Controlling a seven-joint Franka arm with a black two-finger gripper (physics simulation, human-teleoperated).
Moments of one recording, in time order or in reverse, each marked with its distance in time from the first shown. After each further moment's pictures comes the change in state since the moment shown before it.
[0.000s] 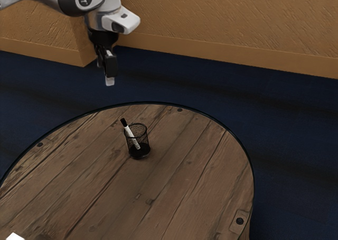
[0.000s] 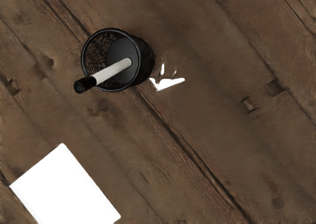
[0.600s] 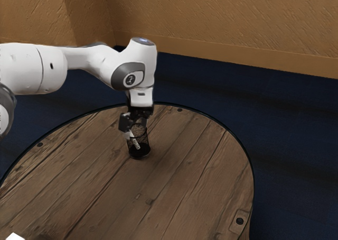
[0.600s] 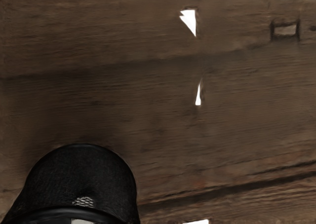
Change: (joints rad) arm 0.189 0.438 -0.176 -0.076 0.102 0.346 0.919
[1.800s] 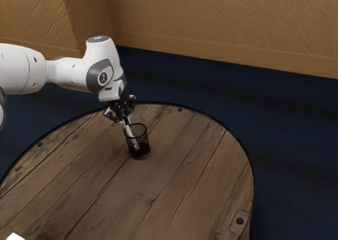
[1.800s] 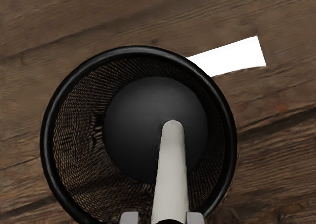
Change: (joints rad) arm 0.005 -0.056 0.216 -0.121 -0.311 0.346 0.530
